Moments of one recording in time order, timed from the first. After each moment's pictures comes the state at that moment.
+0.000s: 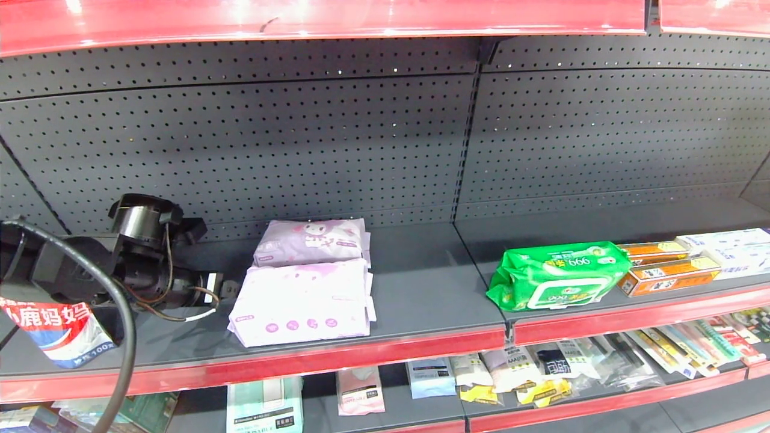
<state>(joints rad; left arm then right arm) -0.04 1.85 -0.89 -0.06 -0.04 -0.03 0.00 0.00 0.00 0.00 0.02 0.00</state>
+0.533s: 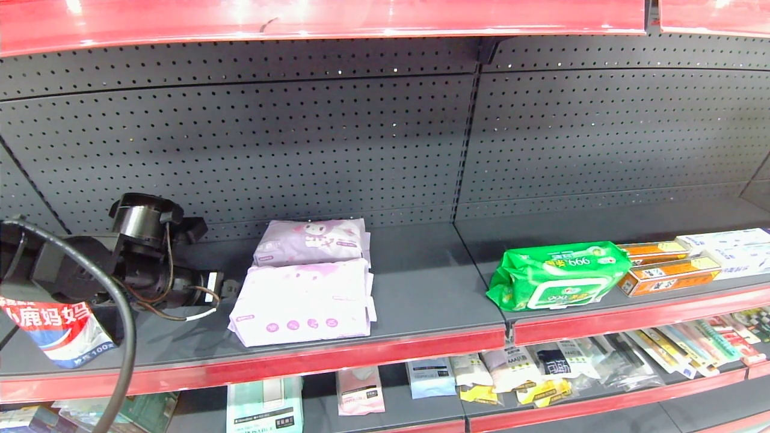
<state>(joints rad) -0.04 1.85 -0.89 -0.06 -0.04 -0.03 0.00 0.00 0.00 0.00 0.02 0.00</state>
